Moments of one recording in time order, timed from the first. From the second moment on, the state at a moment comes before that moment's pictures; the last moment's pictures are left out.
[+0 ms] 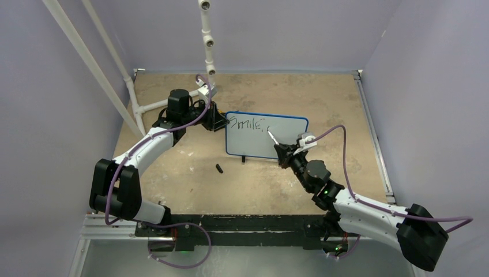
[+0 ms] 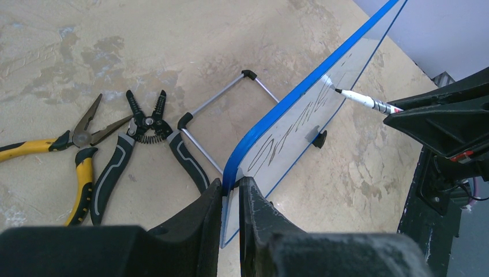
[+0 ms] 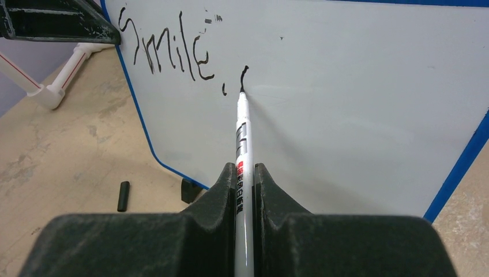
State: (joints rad) left arm -0.28 1.44 0.96 0.05 0.71 -0.10; right arm 0.83 0.87 0.21 0.63 0.40 0.26
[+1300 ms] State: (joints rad) left arm -0.28 1.44 0.96 0.04 0.72 -0.10; right arm 0.83 0.83 0.22 0.62 0.45 0.29
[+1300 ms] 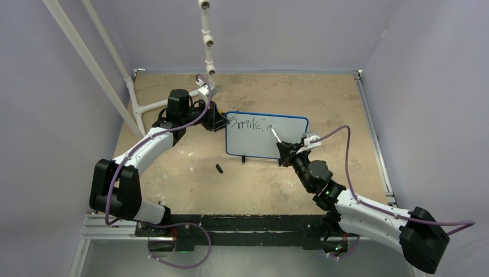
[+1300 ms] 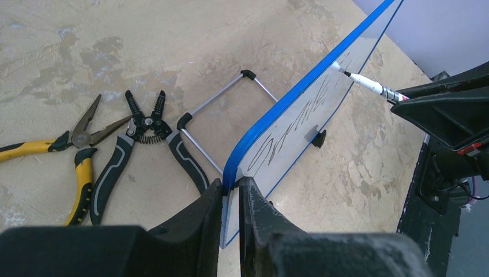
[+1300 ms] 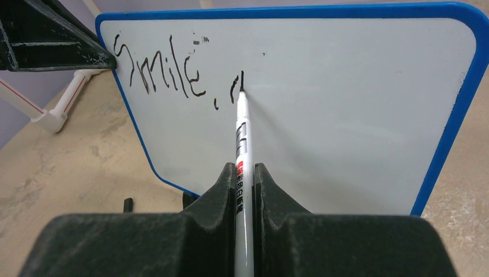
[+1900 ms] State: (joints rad) left arm -0.28 1.44 0.96 0.04 0.72 -0.10; right arm 0.83 0.81 0.22 0.57 0.45 0.35
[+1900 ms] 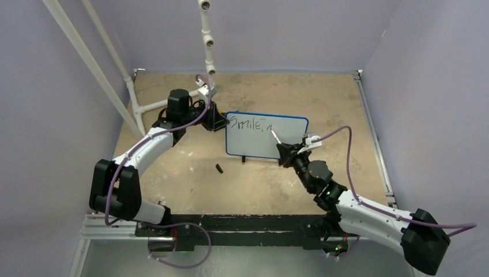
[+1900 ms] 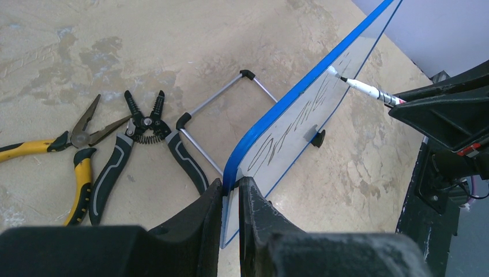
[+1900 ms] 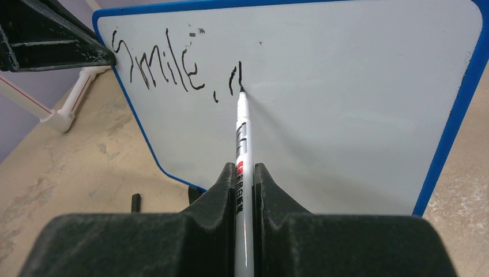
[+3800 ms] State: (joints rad) left arm -0.28 1.43 0.96 0.04 0.72 -0.09; right arm 0.83 0.76 0.22 0.49 0.48 0.41
